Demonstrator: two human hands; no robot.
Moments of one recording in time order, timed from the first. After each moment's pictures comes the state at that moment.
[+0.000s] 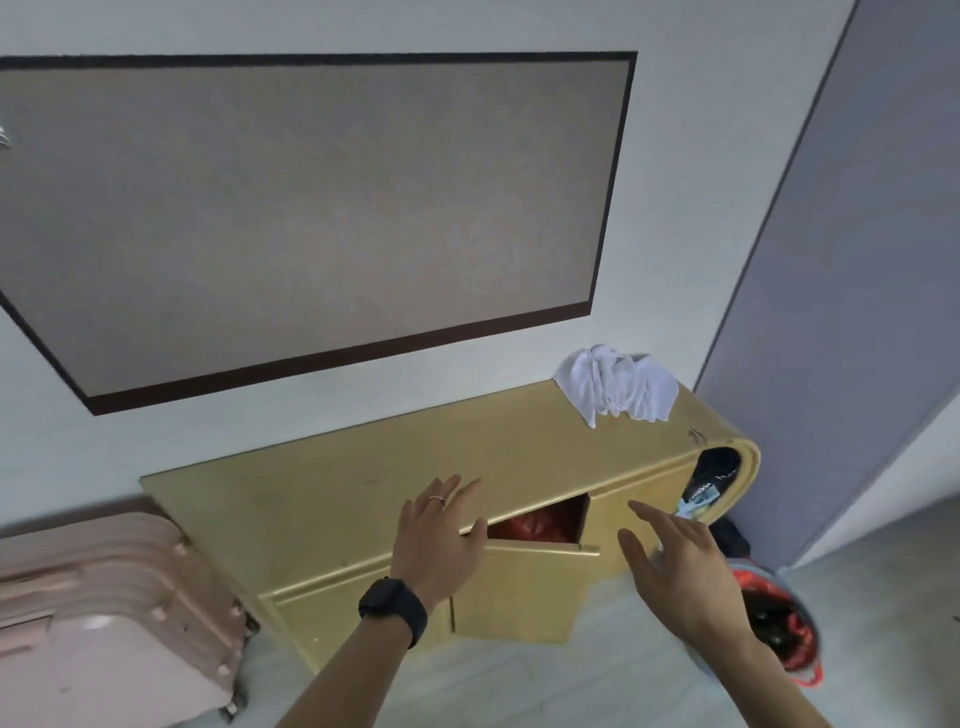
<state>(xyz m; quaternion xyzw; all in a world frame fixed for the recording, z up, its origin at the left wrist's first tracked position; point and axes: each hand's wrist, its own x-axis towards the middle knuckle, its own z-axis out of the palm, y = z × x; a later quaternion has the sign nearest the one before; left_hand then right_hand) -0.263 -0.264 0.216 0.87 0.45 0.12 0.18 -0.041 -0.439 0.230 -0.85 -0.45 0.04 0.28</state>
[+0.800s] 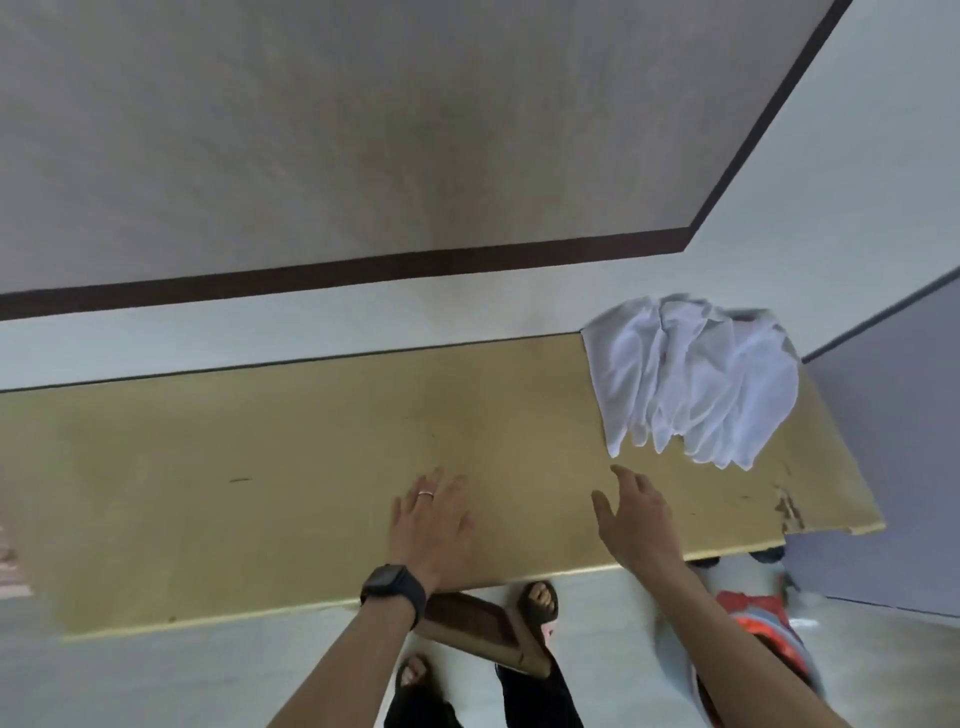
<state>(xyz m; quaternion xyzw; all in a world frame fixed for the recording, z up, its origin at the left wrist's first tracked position) 0.011 -0.016 0.017 0.74 0.60 -0.10 0.29 0.265 -0.074 0.018 -0.85 -0.44 0.29 0.05</state>
